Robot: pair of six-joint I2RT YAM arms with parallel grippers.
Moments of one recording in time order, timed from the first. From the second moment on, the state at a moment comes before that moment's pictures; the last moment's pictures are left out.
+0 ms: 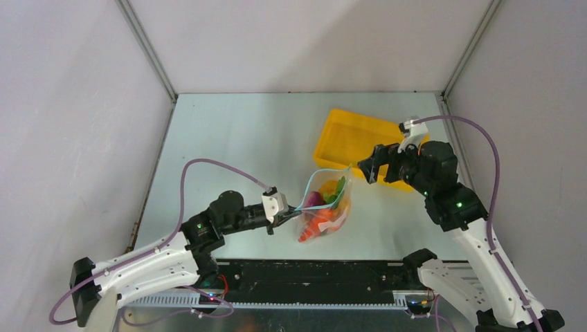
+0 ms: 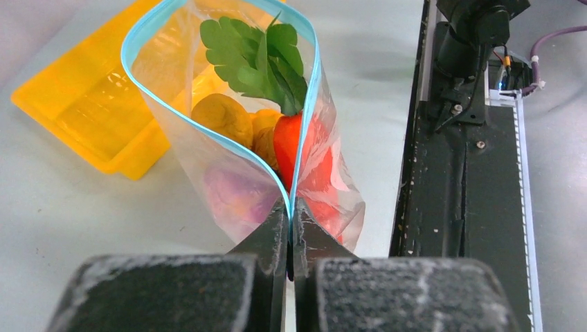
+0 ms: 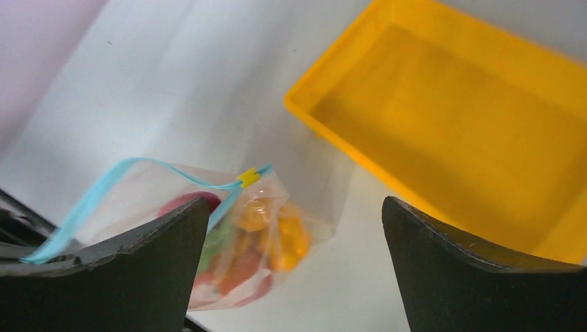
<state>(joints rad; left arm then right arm) -1.00 0.70 0.50 0.03 0.26 0.16 0.42 0.78 1.00 -0.54 -0.11 0.17</state>
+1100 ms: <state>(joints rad) -1.00 0.79 0.53 0.02 0.46 0.16 0.82 1.22 1.26 -0.85 0.36 0.96</state>
